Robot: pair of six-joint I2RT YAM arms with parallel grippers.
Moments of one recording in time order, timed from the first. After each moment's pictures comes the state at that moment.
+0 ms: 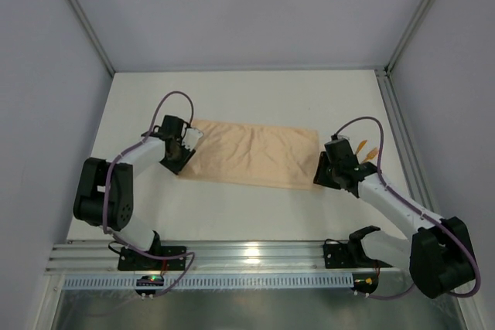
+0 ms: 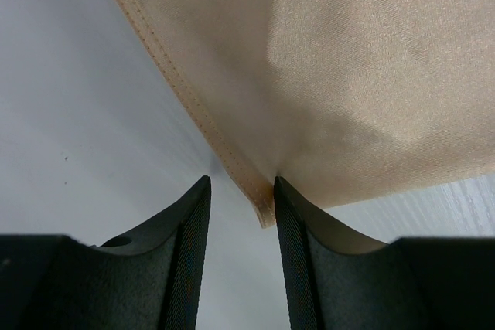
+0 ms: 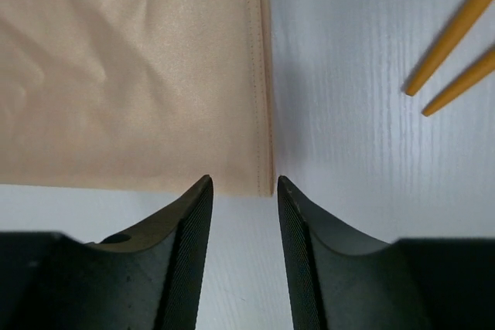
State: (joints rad) left arm -0.21 1.60 0.89 -0.53 -0.05 0.42; right arm 0.35 1.12 0.57 -0.46 0.10 0.56
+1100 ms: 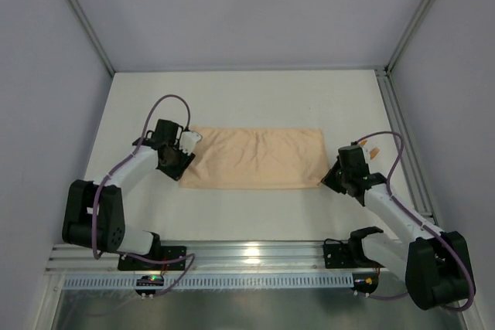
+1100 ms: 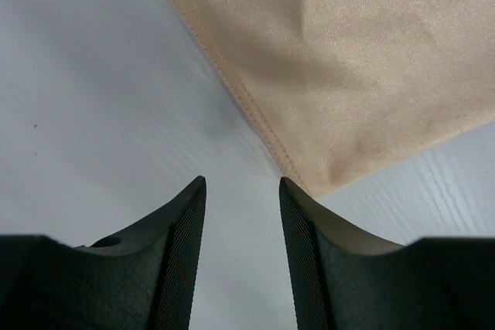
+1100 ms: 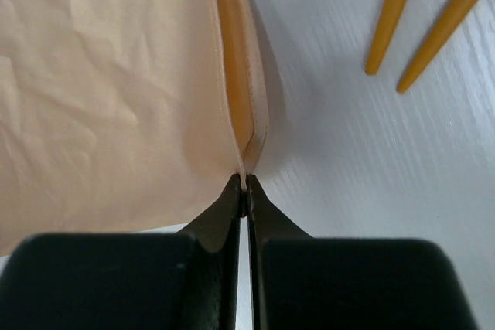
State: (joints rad) left arm -0.21 1.43 0.83 -0.60 0.04 0.42; right arm 0.22 1.00 0.39 -0.32 0.01 0.83
